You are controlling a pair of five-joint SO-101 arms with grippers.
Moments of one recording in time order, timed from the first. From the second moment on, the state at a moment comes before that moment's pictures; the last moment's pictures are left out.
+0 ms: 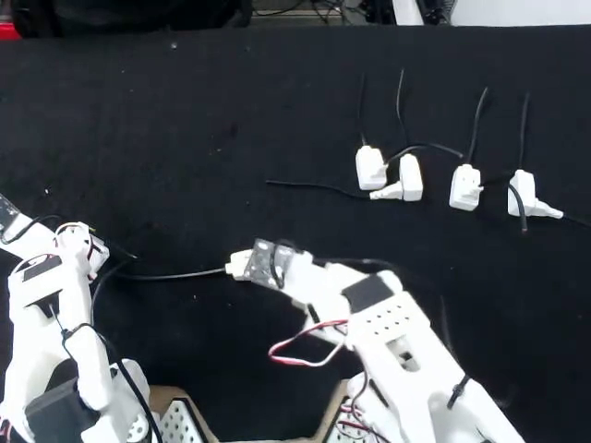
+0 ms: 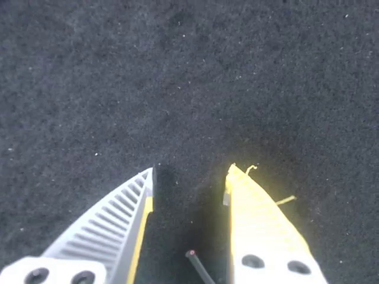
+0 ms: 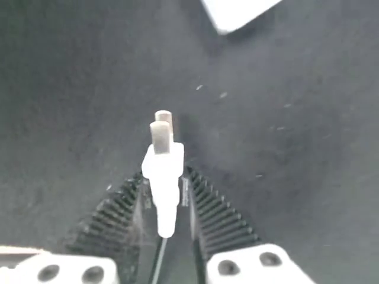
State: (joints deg) left arm -34.1 -26.3 63.9 28.1 24.2; right arm -25.8 -45.3 70.6 59.9 41.5
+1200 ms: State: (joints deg) left arm -10.0 -92.0 91.2 40.9 11.9; right arm -42.2 -45.3 84.9 15.1 16.7
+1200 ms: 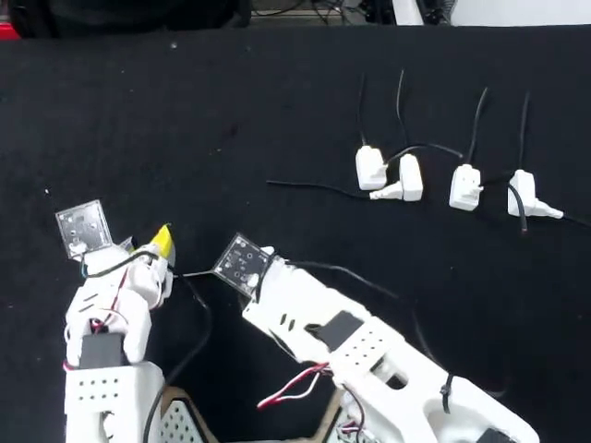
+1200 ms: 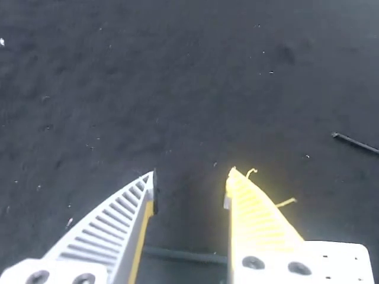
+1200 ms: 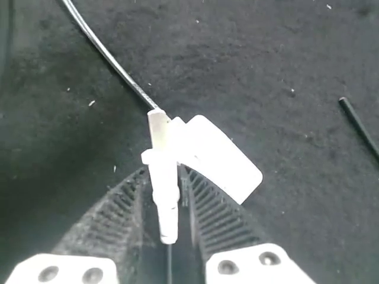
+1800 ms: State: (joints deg) left arm -0.2 -104.0 92.4 49.2 8.1; right arm -42.5 -45.3 85.1 11.5 9.5
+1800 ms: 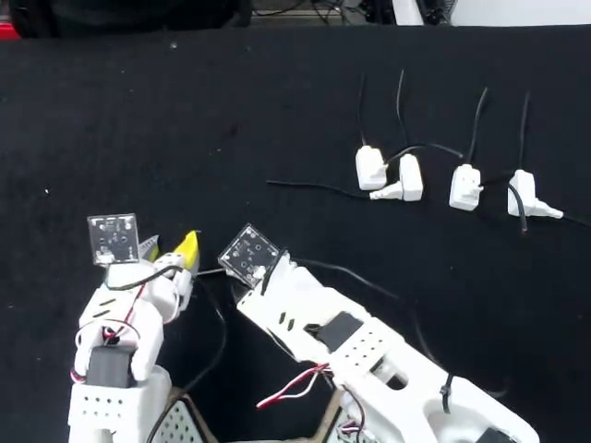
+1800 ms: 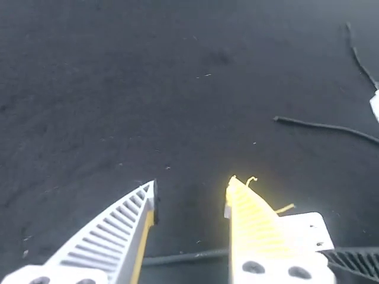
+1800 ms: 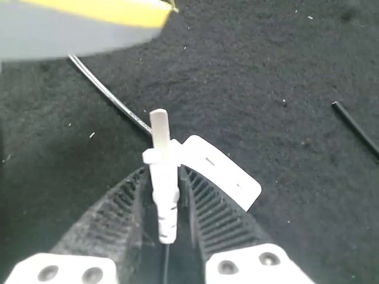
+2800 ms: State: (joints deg) left arm 7.5 -104.0 95.7 44.4 8.1; right arm -42.5 -45.3 82.9 15.8 9.5
